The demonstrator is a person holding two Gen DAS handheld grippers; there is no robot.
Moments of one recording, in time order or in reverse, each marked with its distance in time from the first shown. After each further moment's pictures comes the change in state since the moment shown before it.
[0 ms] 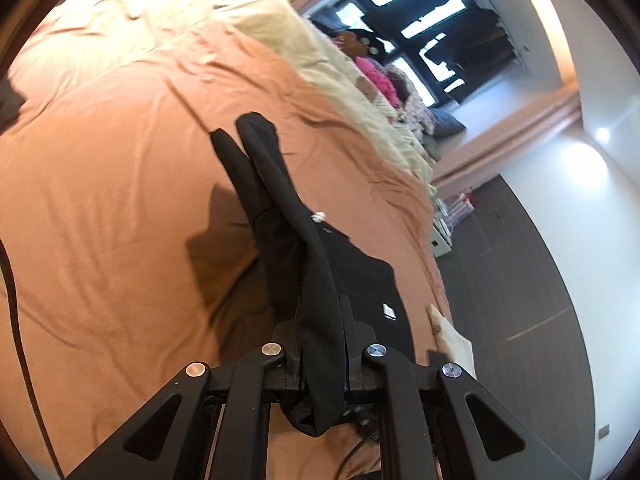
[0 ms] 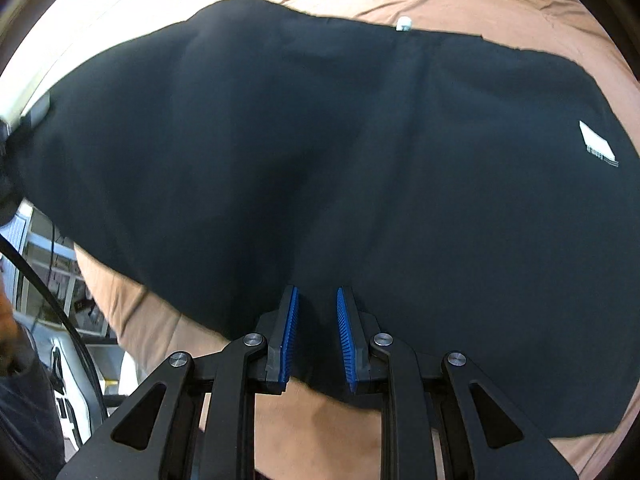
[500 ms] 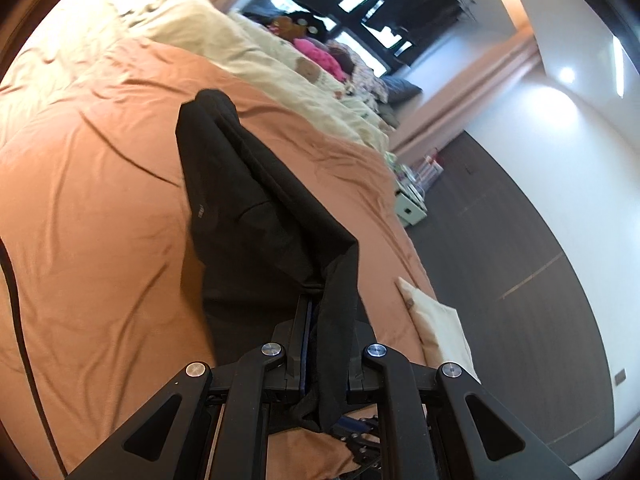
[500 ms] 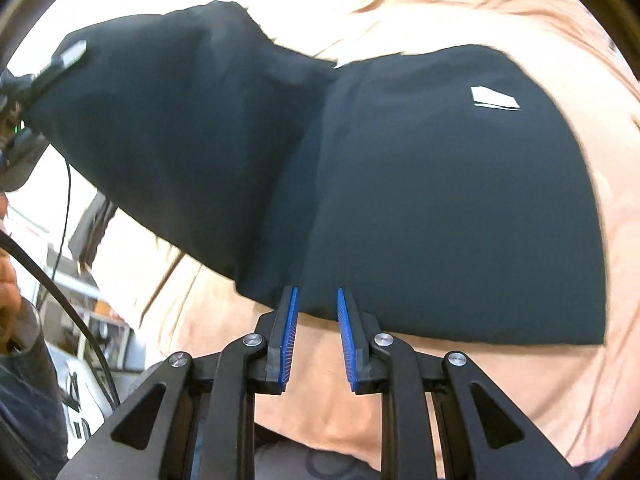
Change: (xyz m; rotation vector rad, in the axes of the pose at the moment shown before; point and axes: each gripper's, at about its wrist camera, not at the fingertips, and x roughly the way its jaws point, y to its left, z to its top) left arm 0.048 -0.096 -0.009 0.180 0.066 -0.062; right arm 0.063 -0.022 -0.108 0.146 -0.177 0.015
